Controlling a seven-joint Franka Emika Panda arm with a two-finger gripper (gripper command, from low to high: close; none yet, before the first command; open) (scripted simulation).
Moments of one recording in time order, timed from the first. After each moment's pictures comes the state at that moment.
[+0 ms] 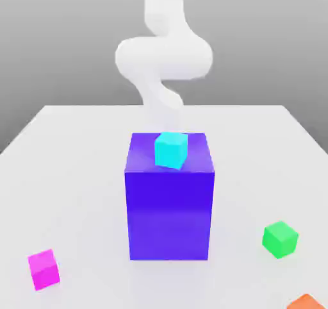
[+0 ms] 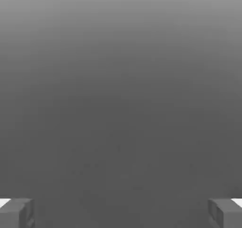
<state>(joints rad) 0.03 -0.71 -0.06 -2.31 0.01 2.33 0.71</state>
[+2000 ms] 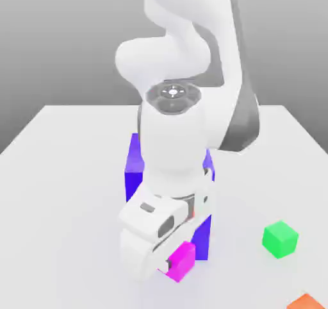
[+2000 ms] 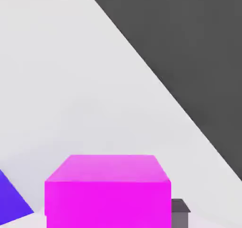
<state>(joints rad) 0.38 0.17 -0.18 -2.46 0.10 2.58 -0.12</state>
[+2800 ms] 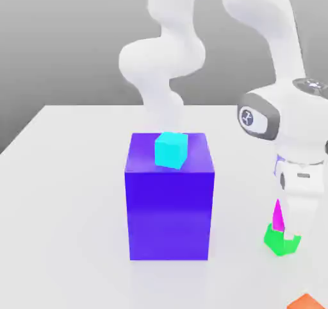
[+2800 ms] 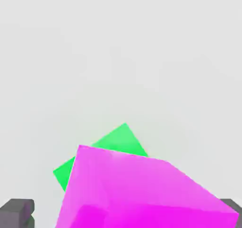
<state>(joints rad) 0.66 0.10 -0.02 -2.64 0.01 2.74 0.02</state>
